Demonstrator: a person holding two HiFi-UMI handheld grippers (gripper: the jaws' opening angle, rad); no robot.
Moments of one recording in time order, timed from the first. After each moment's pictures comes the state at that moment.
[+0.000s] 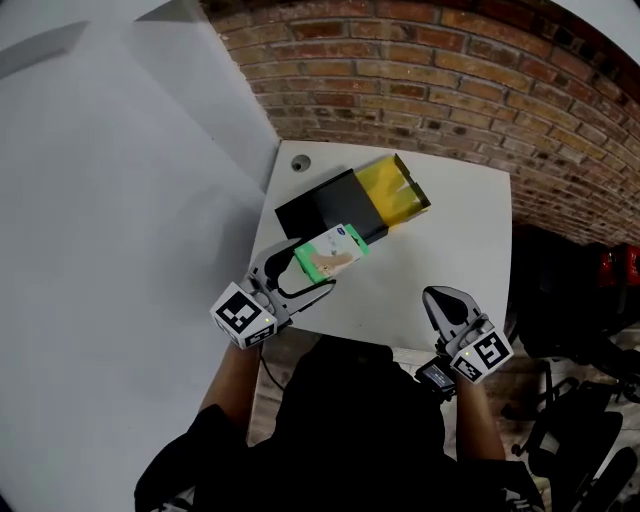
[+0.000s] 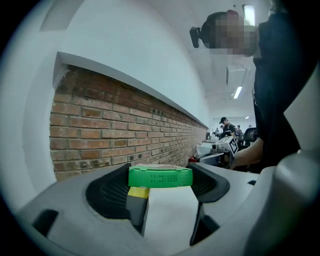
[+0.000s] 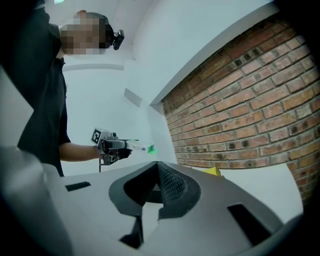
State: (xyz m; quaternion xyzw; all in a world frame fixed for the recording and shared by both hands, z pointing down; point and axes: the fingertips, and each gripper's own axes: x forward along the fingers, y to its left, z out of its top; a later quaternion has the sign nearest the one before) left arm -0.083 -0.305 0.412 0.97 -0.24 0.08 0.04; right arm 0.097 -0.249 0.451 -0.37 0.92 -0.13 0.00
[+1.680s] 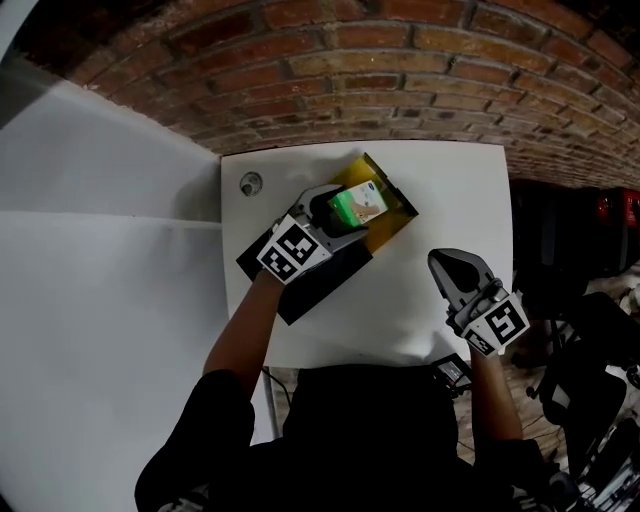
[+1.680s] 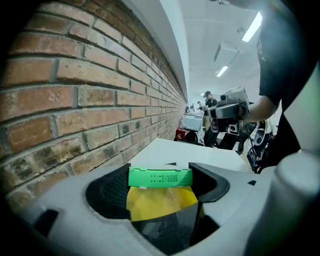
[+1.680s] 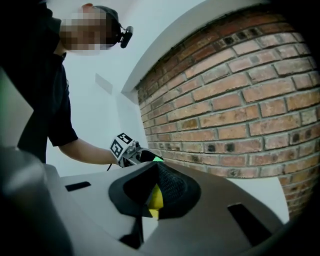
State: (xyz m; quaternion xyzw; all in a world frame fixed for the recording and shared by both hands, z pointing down) left arm 0.055 -0.526 0.578 0.97 -0.08 0.24 0.04; right arm 0.140 -0.425 0.485 -0.44 0.88 -0.15 -0.06
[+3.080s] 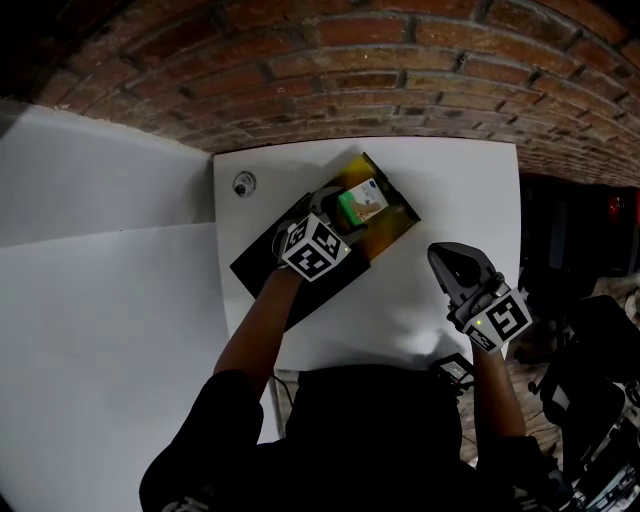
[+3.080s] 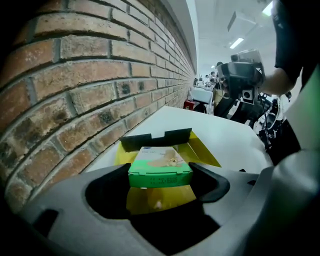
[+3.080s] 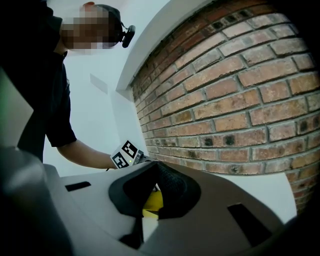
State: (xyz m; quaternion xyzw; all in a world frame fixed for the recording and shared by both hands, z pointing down) left arm 0.065 -0.543 0.677 0.91 -0.11 0.40 0.05; right arm 0.157 -0.460 0.517 -0.42 0.89 -0.17 -0.06
